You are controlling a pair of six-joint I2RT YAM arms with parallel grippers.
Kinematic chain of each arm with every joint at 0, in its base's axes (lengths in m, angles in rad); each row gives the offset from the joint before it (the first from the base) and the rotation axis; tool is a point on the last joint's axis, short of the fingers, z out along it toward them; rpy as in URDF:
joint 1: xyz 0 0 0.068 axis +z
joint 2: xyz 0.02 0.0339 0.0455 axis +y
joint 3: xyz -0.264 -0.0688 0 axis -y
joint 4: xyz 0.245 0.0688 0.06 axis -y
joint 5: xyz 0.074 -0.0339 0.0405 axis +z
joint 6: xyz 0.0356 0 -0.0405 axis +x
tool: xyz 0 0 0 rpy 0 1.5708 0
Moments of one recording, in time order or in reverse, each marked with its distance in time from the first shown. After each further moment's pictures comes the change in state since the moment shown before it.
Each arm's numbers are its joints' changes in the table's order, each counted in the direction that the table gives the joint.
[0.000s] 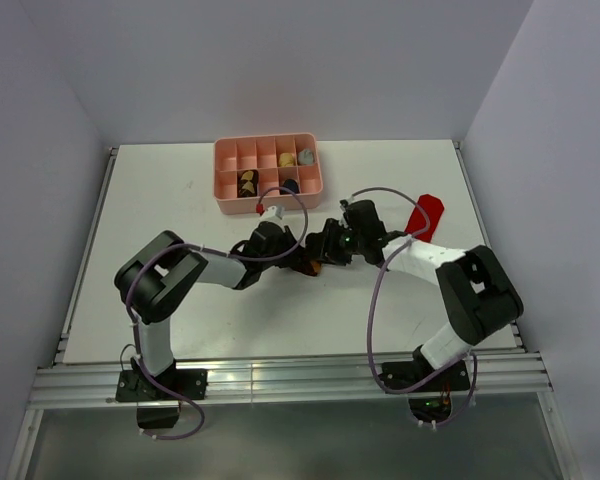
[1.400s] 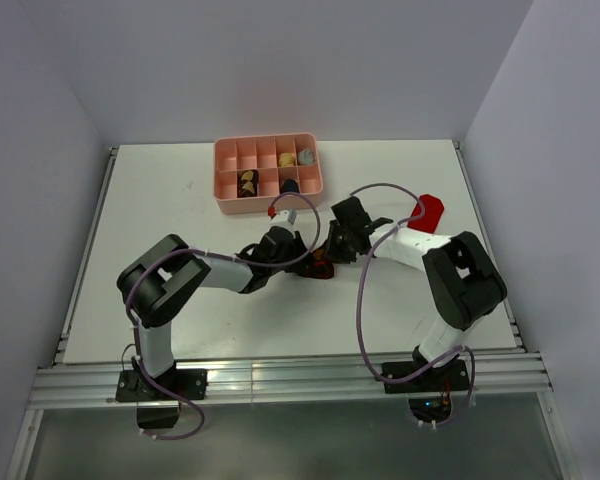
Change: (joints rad) left arm -0.076 -0.006 0.029 -0.064 0.067 0.076; right arm 0.040 0.088 0.164 -0.325 -0.372 -0.054
